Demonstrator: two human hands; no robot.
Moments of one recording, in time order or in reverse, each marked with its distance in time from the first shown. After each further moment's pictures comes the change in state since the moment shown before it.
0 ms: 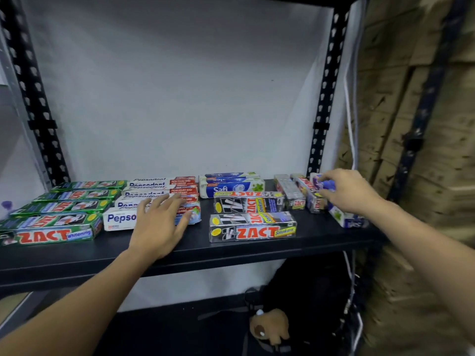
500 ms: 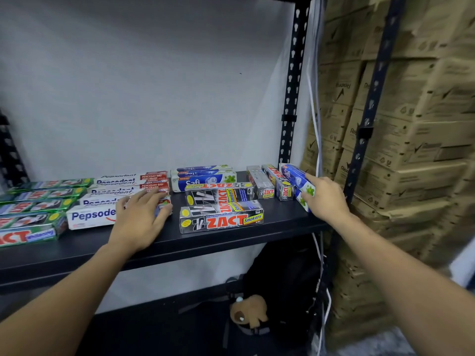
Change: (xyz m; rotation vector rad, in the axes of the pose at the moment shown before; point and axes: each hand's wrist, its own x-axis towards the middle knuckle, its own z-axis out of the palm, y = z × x) left_hand 0.009 0.013 0.014 -0.119 -0.005 0.001; right_hand -0.048 0.023 0.026 0.059 0.082 0.232
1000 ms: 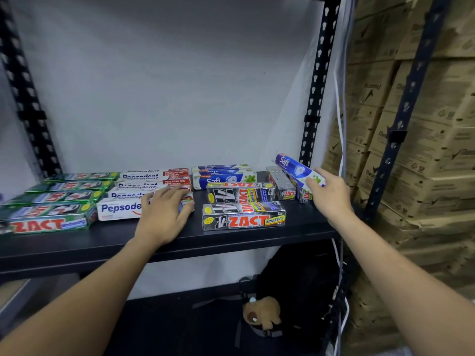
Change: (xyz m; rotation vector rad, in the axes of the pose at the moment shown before) left_hand 0.000 0.000 -0.001 0.004 -0.005 -0.005; right_hand -0.001 -0.054 0.009 0.626 0.112 0.152
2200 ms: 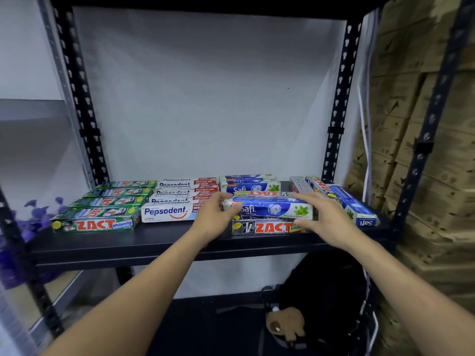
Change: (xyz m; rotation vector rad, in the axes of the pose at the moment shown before) left_hand -0.010 0.060 -0.041 -0.953 -0.163 -0.291; right_hand -0.050 -0.023 0.003 -0.215 -0.436 -0.505
